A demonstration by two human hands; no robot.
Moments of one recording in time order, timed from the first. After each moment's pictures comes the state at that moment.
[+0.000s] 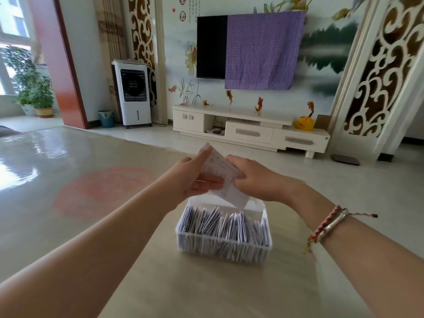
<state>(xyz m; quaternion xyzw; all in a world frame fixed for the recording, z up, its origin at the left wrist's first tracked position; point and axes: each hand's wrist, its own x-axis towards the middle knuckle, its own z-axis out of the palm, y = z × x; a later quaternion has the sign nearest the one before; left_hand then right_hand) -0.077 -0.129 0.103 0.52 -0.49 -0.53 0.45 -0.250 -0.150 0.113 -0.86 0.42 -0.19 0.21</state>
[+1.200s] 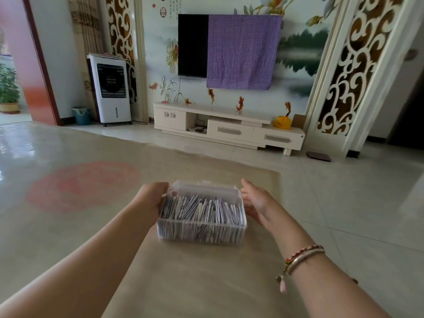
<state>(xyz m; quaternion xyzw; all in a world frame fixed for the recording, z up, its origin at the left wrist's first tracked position) -0.061 -0.140 0.024 0.55 -0.26 -0.58 0.54 -0.292 -0.133 0.031 -0.48 0.63 -0.39 0.47</state>
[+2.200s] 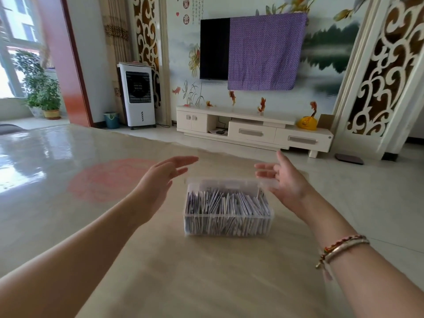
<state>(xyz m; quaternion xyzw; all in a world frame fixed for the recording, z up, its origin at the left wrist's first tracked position) -0.023 -0.092 0.048 0.44 -0.57 -0.43 0.54 -0.296 -0.136 0.047 -0.56 0.49 -0.46 0.49</state>
